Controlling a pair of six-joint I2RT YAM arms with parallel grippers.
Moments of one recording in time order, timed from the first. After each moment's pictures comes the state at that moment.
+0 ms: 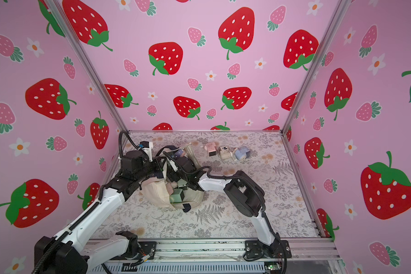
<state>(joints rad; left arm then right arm) -0.27 1.10 0.83 -0.16 0.19 -0.46 1.03 2.09 1.38 0.31 0.10 0.01</state>
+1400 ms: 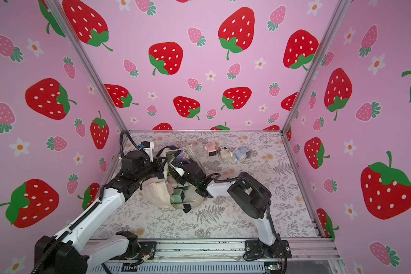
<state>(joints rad) -0.28 1.11 0.83 -0.16 0.20 -0.46 1.01 2.00 1.12 0.65 -0.02 -0.20</state>
